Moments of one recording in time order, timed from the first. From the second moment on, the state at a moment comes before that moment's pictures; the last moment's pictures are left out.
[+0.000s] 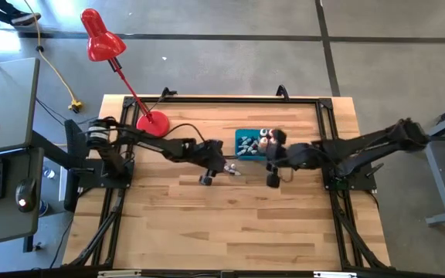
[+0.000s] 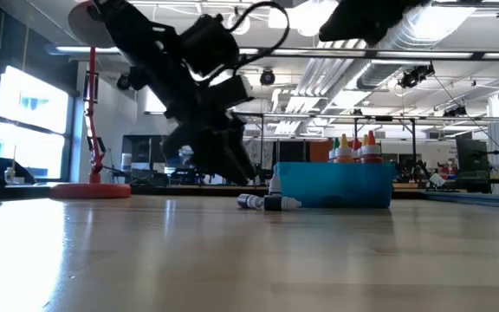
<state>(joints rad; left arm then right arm) 0.07 1.76 0.94 0.05 0.02 0.45 0.20 1.15 0.88 -0.23 0.40 0.08</state>
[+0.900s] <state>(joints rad) 0.11 1.90 1.00 0.01 0.10 0.35 0.20 0.79 0.36 0.52 0.15 -0.03</state>
